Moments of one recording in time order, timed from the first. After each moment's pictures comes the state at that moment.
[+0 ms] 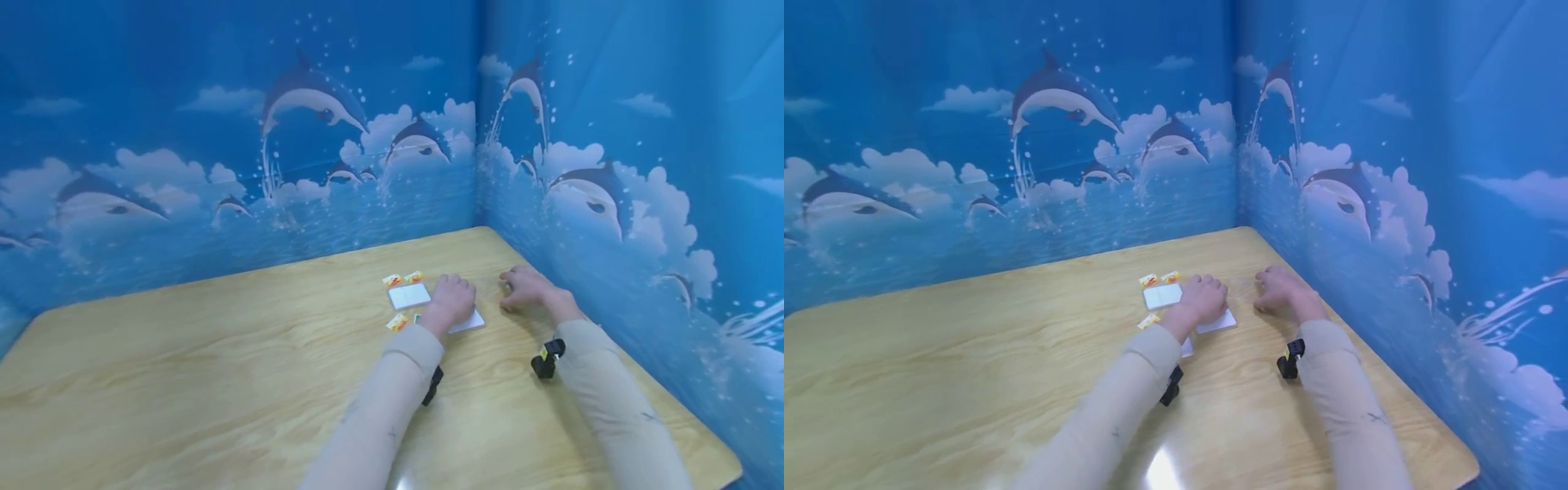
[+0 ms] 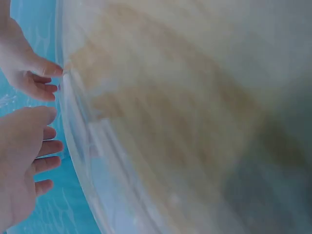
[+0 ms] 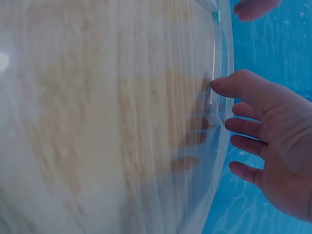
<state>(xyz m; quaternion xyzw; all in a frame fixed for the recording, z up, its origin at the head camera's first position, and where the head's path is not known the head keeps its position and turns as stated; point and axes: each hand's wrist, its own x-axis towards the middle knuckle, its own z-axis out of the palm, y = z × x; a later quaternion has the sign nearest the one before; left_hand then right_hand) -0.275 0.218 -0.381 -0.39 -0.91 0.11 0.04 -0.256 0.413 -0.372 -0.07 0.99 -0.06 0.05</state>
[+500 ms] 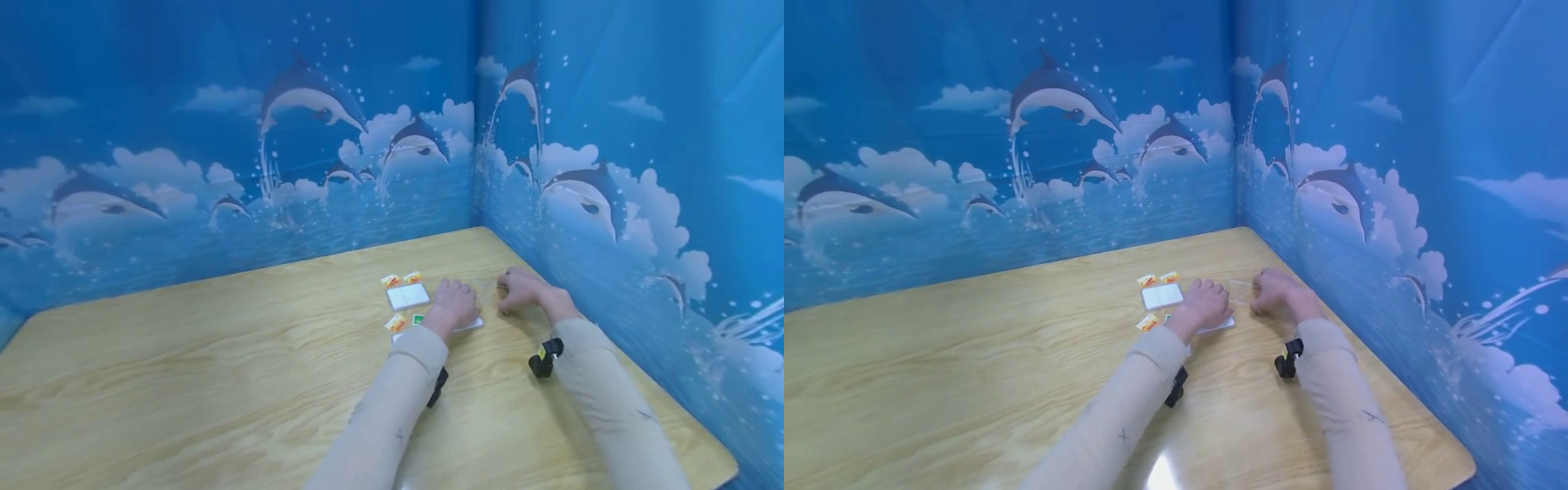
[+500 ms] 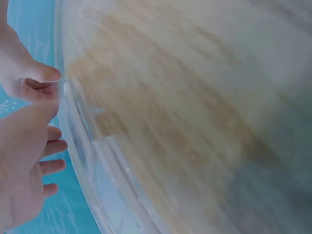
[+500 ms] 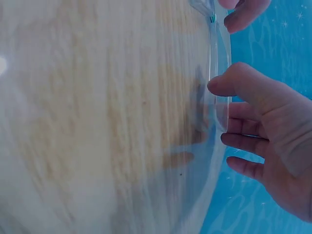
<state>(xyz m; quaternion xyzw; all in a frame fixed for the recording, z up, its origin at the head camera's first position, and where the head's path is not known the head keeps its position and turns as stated) -0.264 0.220 -0.379 -0.38 -0.92 0.11 0.00 -0.258 0.409 -0.370 -0.09 0.99 -0.05 0.07</state>
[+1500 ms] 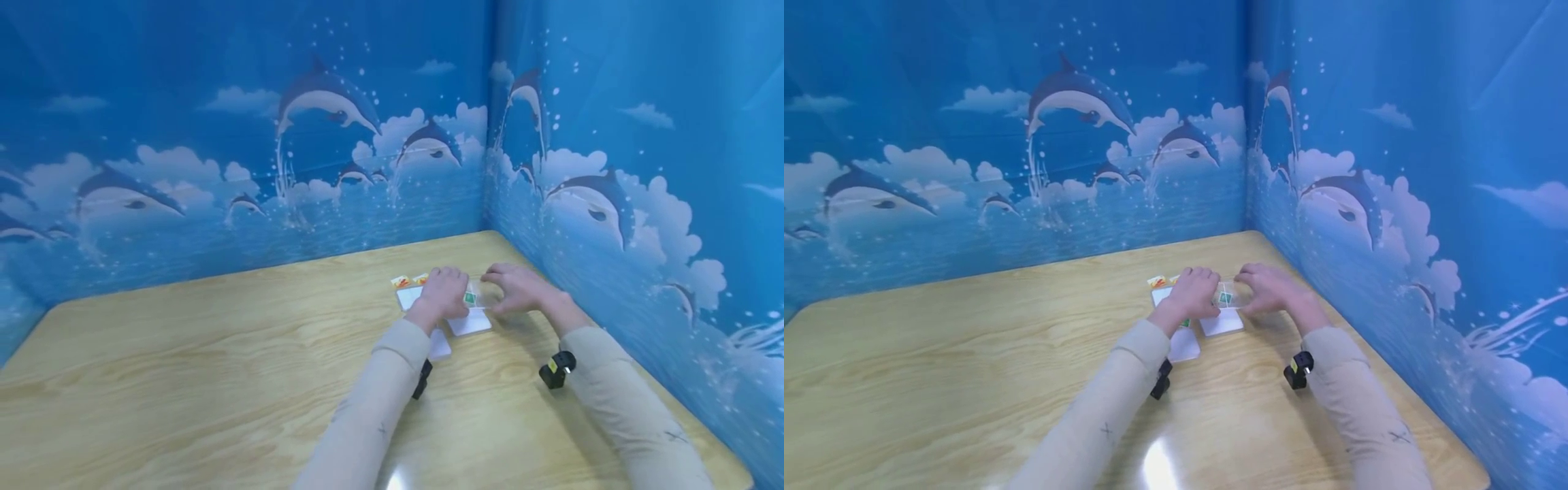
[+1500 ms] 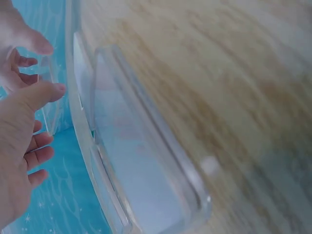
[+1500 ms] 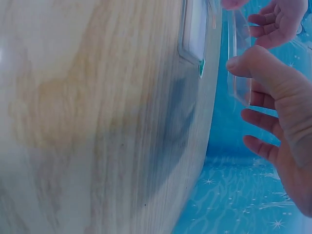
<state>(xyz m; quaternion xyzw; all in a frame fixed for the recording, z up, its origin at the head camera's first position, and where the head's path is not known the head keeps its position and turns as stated) -0.286 0.185 -0.366 -0.39 -0.92 0.02 0.05 -0.248 0.372 -0.349 -0.24 0.97 -0.03 -0.04</state>
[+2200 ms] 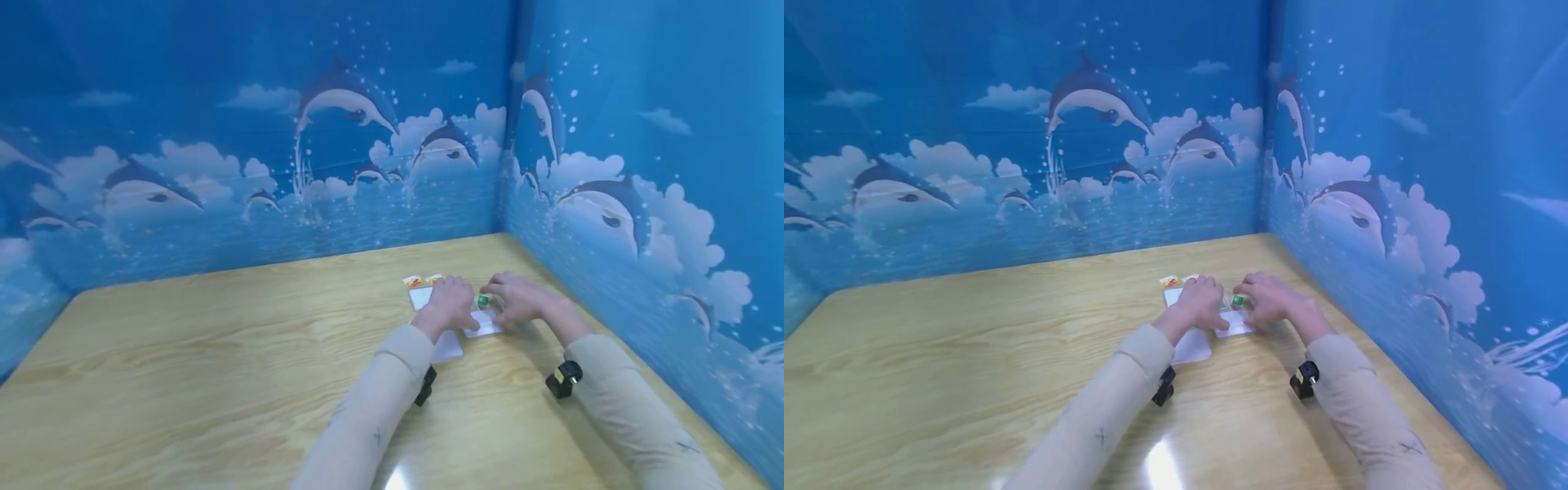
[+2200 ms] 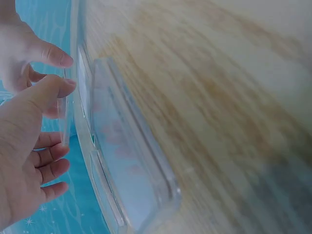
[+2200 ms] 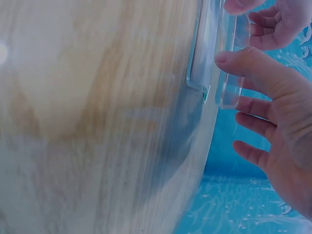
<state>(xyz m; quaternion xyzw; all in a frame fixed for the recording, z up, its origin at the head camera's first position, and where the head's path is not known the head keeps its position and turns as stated) -0.272 0.168 -0.363 -0.38 -0.93 0.02 0.01 -0.246 0.348 -0.351 -0.27 0.96 -0.02 0.00</state>
